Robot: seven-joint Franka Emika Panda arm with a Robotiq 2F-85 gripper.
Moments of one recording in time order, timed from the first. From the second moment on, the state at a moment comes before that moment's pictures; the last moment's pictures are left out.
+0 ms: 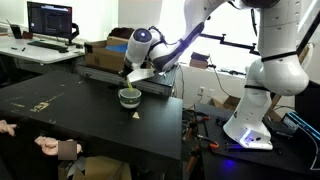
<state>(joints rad) 0.09 0.40 -0.20 -2.05 -1.09 2.65 1.58</state>
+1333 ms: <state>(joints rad) 0.05 0.37 -0.16 -2.08 -0.95 2.64 1.53</state>
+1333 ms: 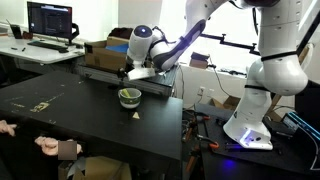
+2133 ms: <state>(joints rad) -0.04 0.16 -0.14 -2.25 -0.37 2.61 0.85</state>
